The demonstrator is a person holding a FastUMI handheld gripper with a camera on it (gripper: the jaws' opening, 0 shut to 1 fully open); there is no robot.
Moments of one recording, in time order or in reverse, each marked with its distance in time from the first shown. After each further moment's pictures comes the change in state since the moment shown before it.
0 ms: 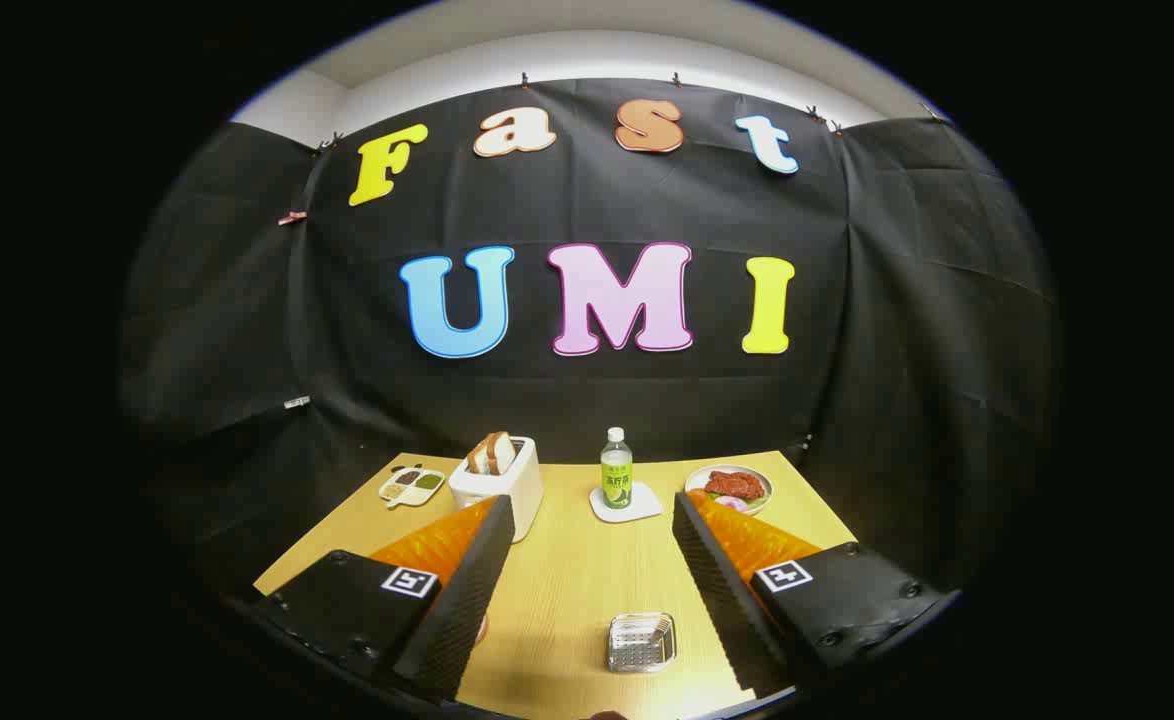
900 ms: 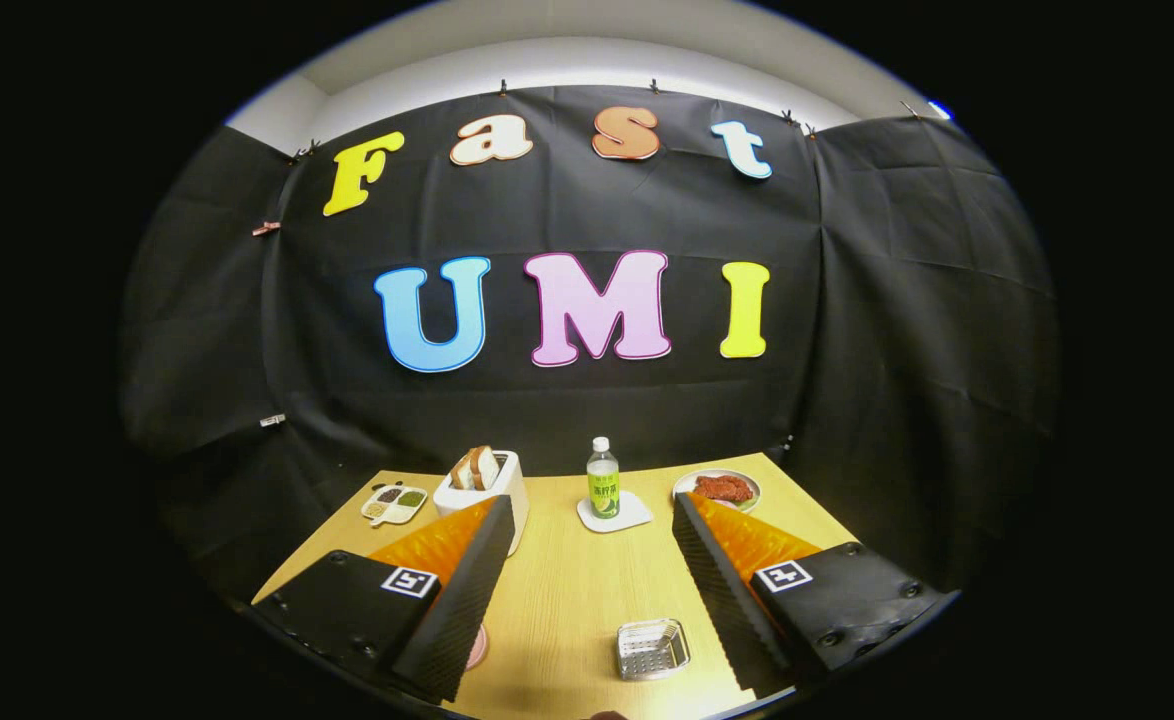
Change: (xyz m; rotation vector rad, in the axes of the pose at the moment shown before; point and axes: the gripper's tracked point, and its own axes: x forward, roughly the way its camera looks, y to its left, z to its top) arm 0.012 0.016 -0.005 0.037 -0.026 -0.057
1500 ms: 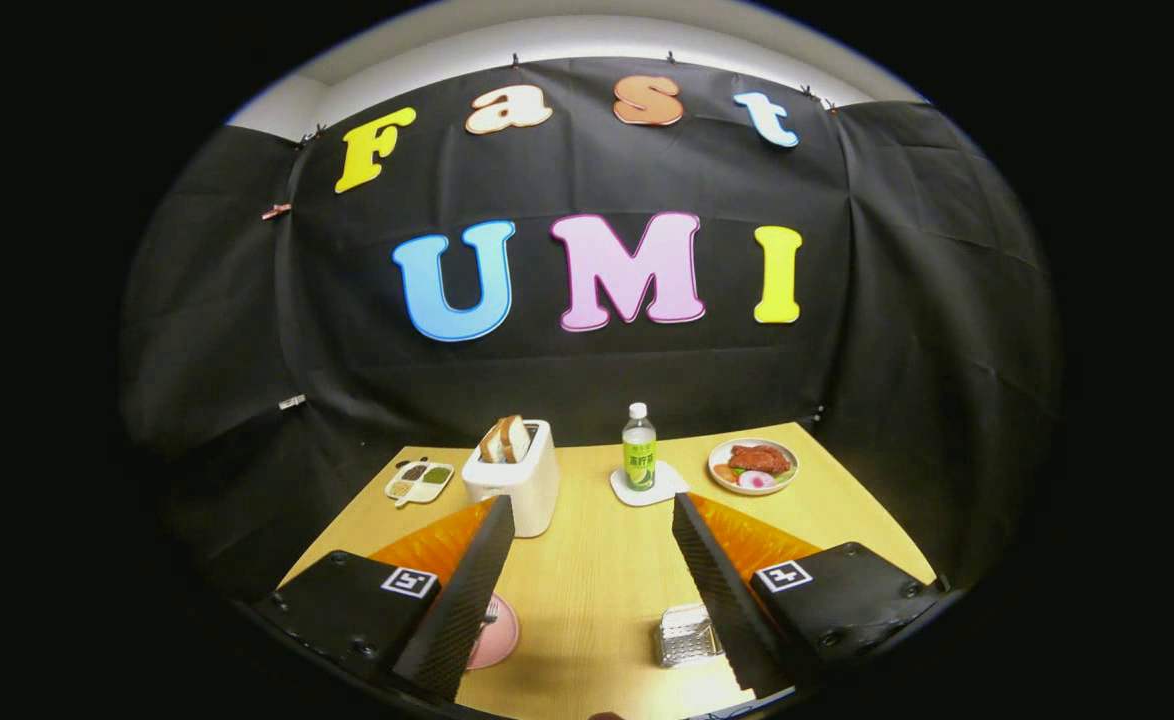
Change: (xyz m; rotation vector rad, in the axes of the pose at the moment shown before) arm 0.024 0.042 -0.036 0.007 0.138 0.072
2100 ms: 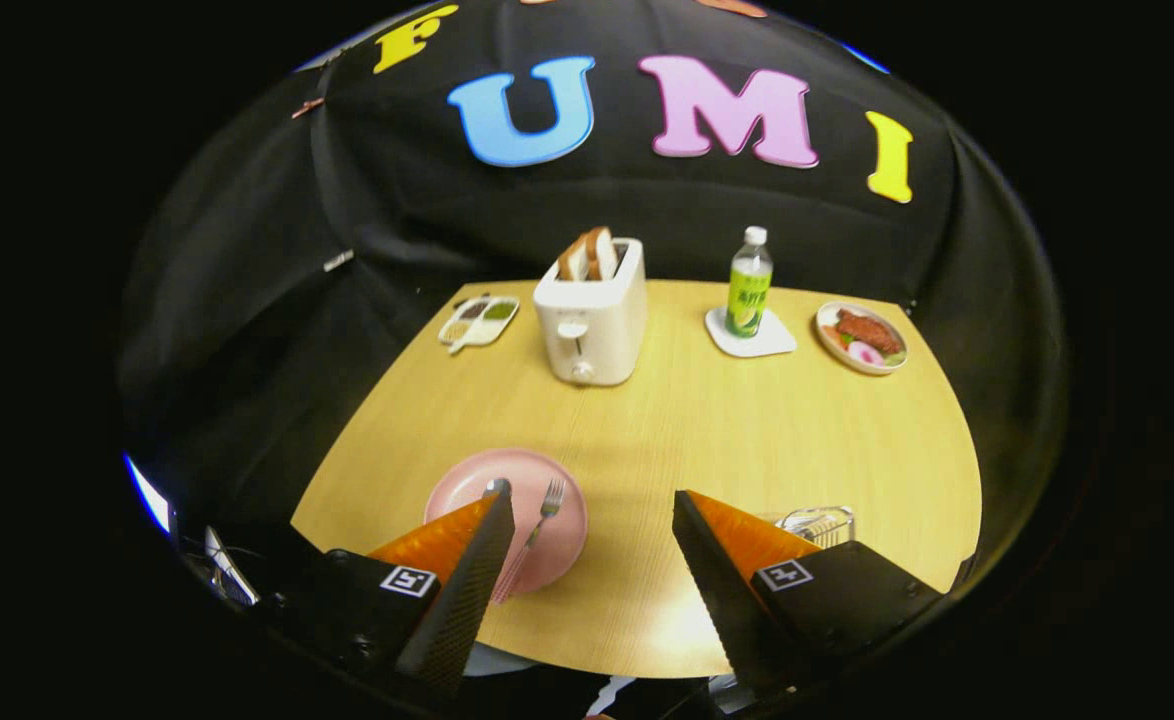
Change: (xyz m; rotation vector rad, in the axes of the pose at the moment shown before) arm 0.031 0.080 -0.162 -0.092 0.534 0.209
